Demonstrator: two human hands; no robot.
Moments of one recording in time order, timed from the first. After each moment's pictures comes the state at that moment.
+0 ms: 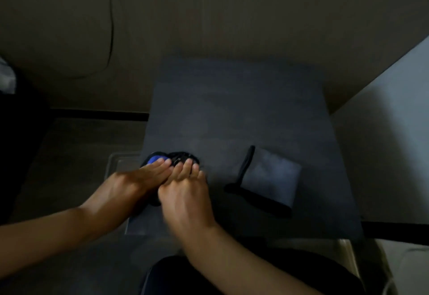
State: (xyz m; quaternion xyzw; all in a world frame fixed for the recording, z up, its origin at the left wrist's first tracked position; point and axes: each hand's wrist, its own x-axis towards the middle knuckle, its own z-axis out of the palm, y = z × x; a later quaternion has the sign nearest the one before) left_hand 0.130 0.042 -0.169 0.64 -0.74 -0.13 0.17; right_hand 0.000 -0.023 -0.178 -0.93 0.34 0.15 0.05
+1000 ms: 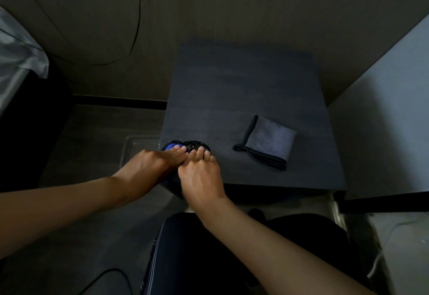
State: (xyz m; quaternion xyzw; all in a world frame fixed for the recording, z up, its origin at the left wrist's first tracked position) left_hand 0.103 0.122 -0.181 0.68 -0.71 -0.15 0.13; right_hand -0.040 0.036 -0.161 -0.96 0.26 0.14 0.02
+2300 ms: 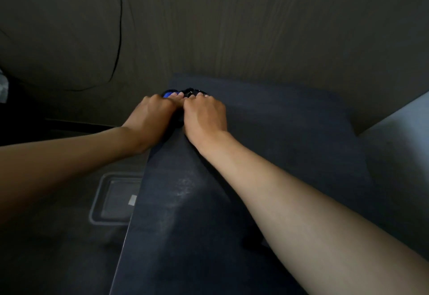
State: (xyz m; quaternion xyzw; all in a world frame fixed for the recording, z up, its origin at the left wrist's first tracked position) left_hand 0.232 -0.095 -0.186 0.78 -0.61 0.02 0.13; right_hand 0.128 -0.180 -0.171 -0.95 0.32 -0.07 0.00
